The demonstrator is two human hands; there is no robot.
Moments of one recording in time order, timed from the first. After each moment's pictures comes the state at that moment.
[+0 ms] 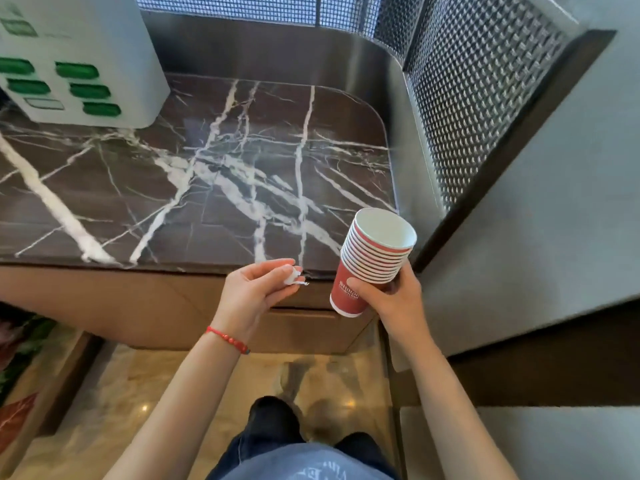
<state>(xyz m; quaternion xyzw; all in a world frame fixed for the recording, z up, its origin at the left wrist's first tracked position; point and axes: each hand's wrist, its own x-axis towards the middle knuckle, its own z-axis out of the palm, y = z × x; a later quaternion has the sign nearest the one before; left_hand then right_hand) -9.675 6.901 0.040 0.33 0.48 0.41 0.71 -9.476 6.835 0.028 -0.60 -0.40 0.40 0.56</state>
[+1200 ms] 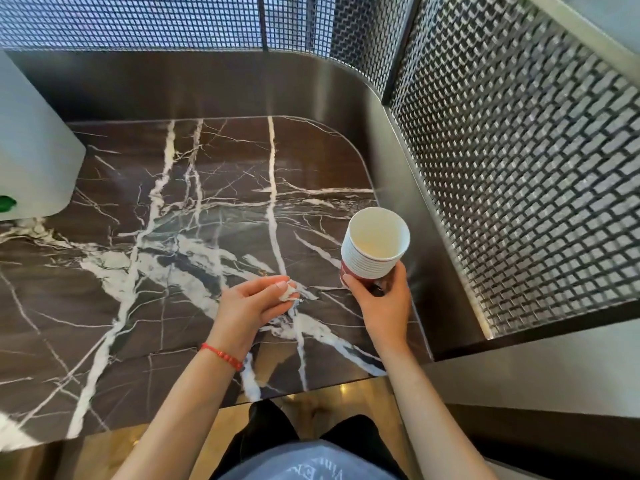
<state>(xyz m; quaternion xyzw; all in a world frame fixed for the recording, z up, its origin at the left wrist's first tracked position) -9.631 7.078 0.043 0.33 0.47 0.31 0.76 -9.456 6.996 0.005 -0.71 -0.28 0.23 0.60</state>
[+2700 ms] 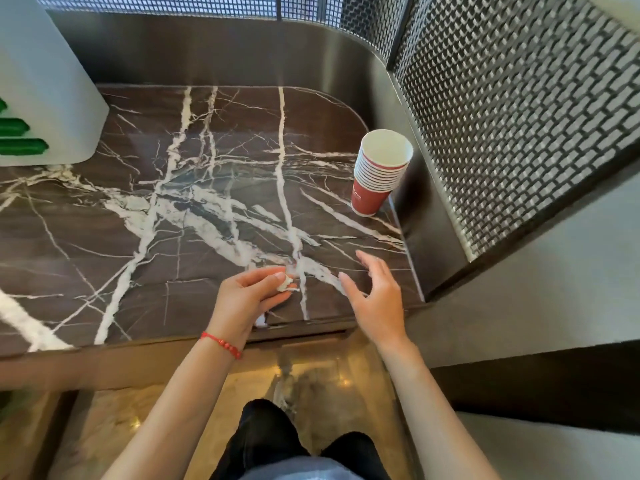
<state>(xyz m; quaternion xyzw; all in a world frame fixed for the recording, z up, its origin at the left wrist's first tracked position) -9.669 7.006 0.034 0.33 0.48 0.33 0.74 -9.492 6.923 0.010 -0.77 -0.45 0.19 0.41</state>
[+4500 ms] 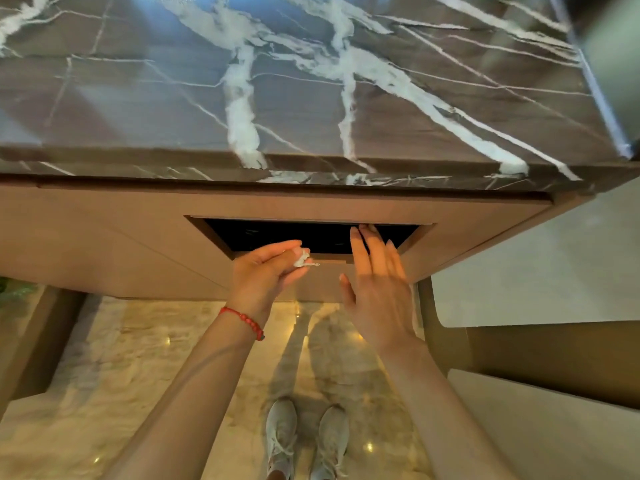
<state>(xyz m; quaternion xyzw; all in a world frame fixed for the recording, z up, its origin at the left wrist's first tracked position) -9.681 6.941 -0.196 0.25 0.55 0.37 0.70 -9.540 6.870 -0.207 -0.74 -0.66 0.01 0.14</state>
